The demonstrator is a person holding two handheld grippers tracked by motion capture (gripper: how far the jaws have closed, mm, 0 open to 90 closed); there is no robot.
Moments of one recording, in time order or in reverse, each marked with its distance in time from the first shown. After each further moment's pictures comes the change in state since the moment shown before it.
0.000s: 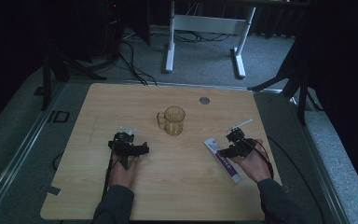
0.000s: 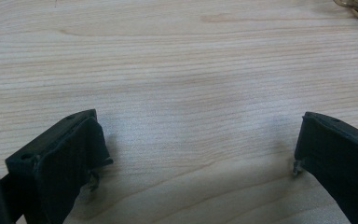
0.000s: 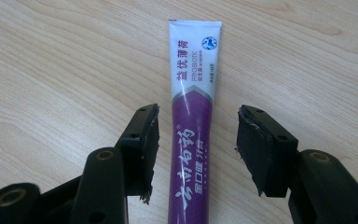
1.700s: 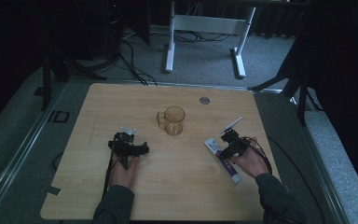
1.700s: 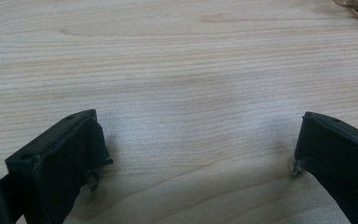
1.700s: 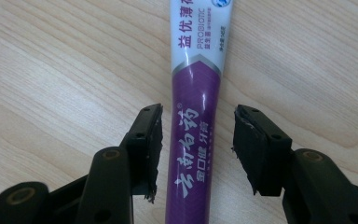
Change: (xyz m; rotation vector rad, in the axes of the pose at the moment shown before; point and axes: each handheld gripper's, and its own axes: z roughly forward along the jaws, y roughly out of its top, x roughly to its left) left arm 0.000 0.000 0.000 0.000 0.000 0.000; right arm 0.000 0.011 0.021 0.207 0.000 -0.018
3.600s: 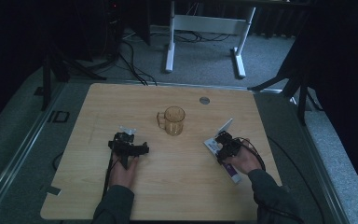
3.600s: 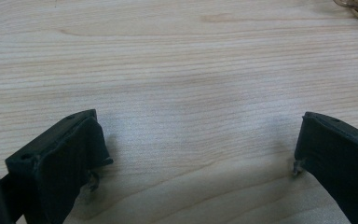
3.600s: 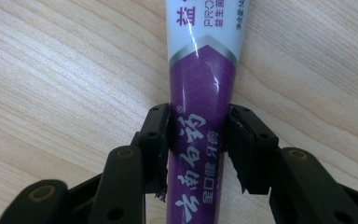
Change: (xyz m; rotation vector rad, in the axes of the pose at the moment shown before) left arm 0.000 0.000 0.000 0.000 0.000 0.000; right arm 0.001 0.013 0.032 0.162 -0.005 0.010
